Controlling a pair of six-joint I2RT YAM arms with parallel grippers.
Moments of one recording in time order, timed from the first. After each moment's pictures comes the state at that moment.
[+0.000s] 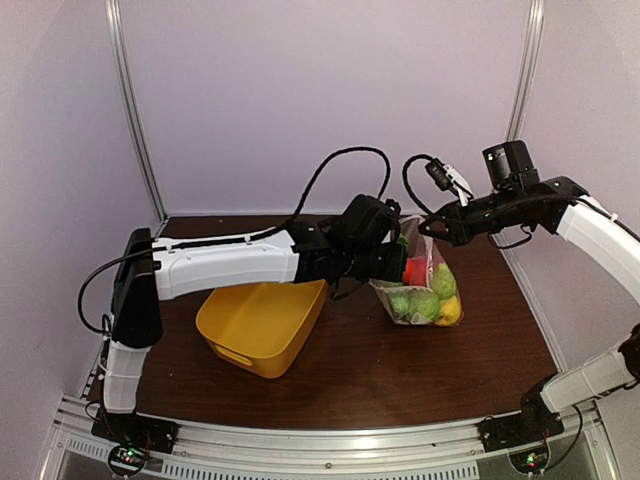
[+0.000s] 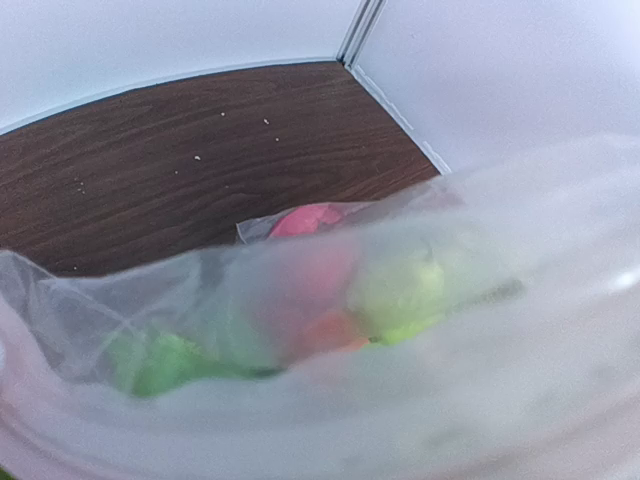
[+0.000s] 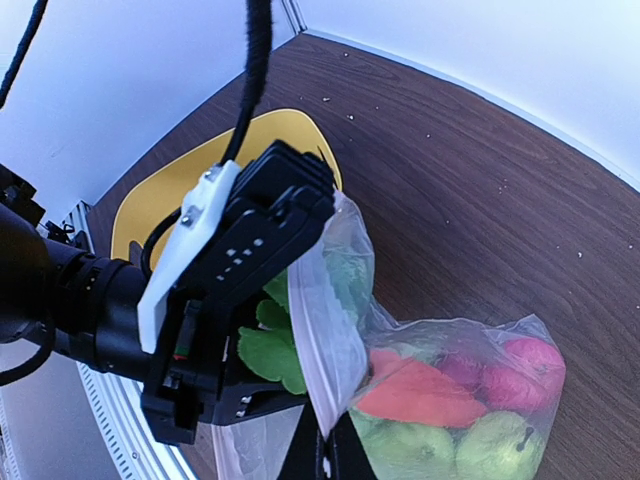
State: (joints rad) left arm -1.14 2.14 1.92 -0.35 -0.22 -0.57; right arm 0.43 1.30 1.35 -0.74 -0.49 -0.05
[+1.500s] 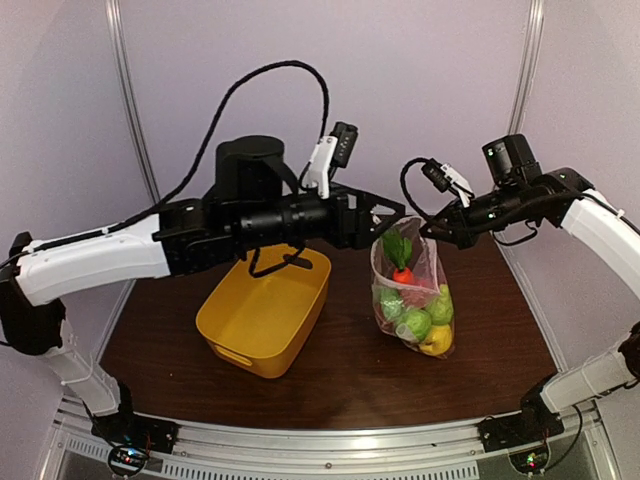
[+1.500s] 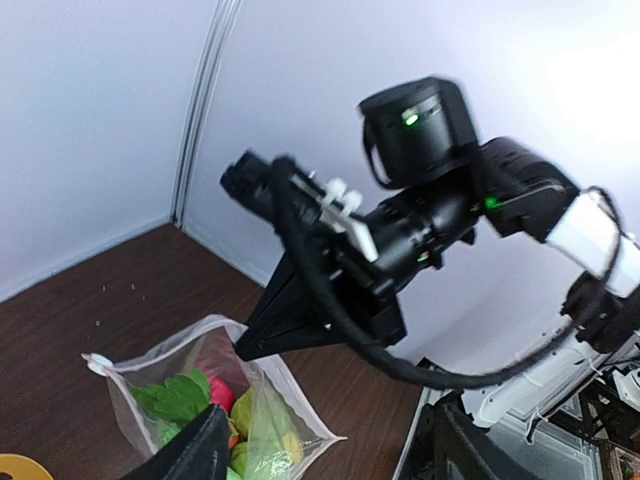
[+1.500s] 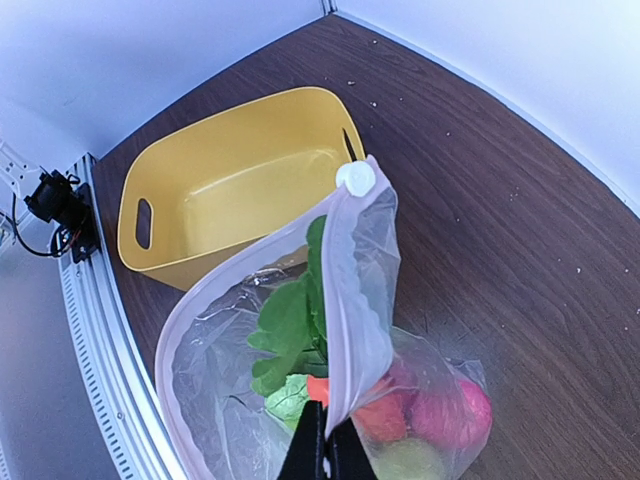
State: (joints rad) left arm -1.17 1.68 1.61 -0.07 0.01 -0.37; right arm 0.45 1.30 1.42 -0.85 -0.49 -0.18
